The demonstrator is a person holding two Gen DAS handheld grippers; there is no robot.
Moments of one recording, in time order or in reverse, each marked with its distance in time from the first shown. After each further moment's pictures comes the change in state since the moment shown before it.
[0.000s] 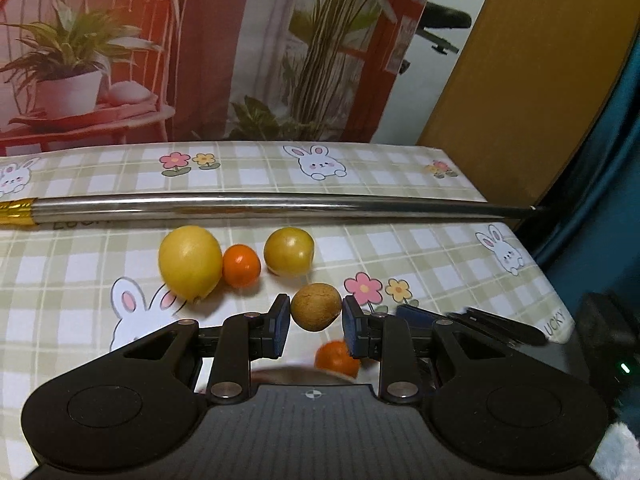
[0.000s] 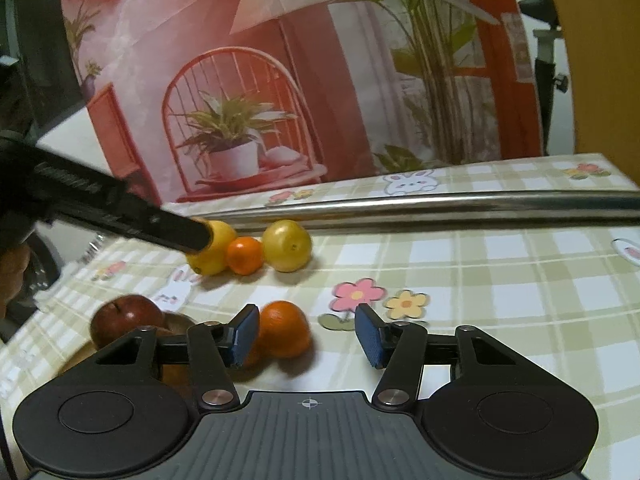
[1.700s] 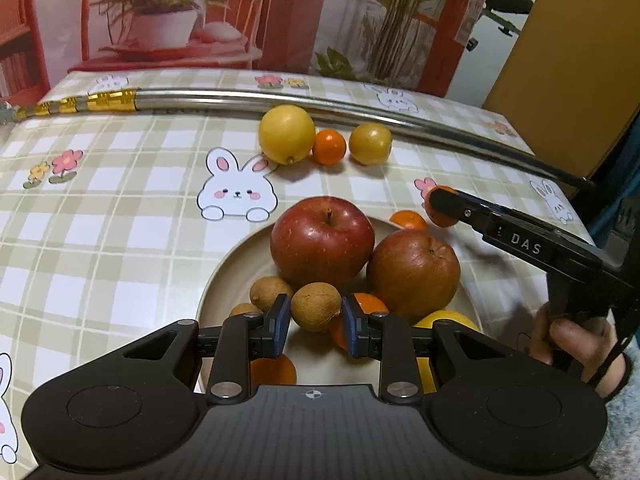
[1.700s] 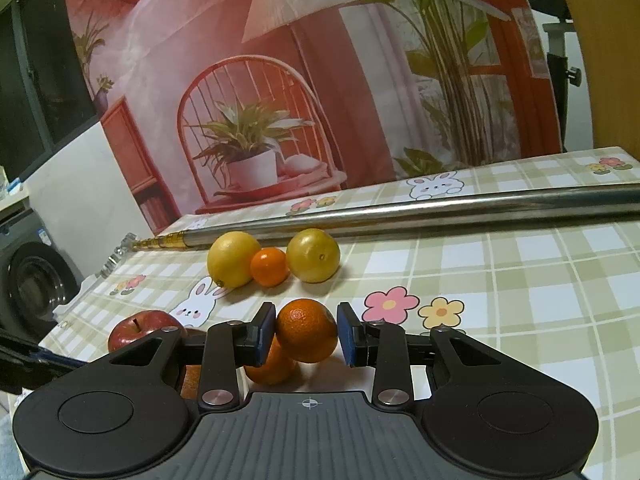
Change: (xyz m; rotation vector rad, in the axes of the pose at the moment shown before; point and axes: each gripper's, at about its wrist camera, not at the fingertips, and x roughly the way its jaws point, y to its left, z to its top) left arm -0.035 0.015 -0.086 -0.120 0.065 0.191; right arm 0.007 0.007 -0.001 0.022 -0.032 0.048
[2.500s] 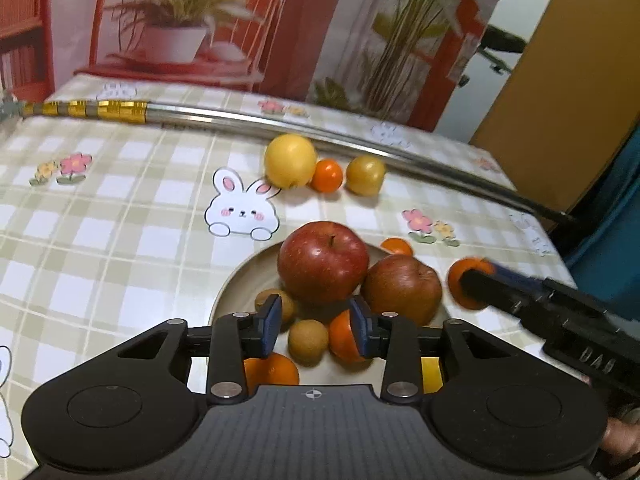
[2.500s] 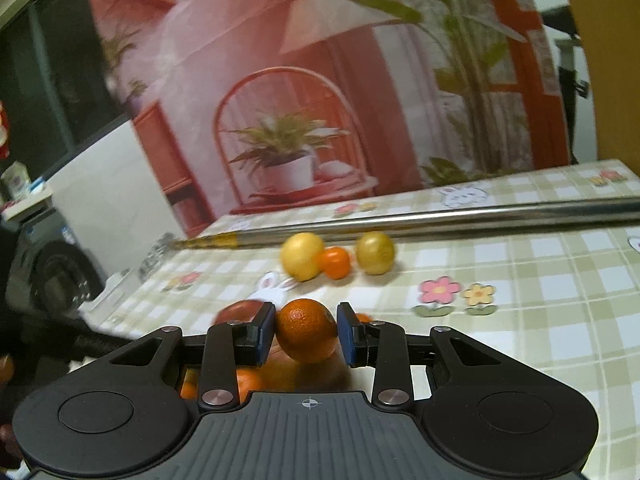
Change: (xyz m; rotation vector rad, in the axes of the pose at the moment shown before) left arm -0.031 0.012 -0.007 -0.057 -0.088 -0.071; right arm -0.066 0.065 0.001 -0.021 0.013 0.043
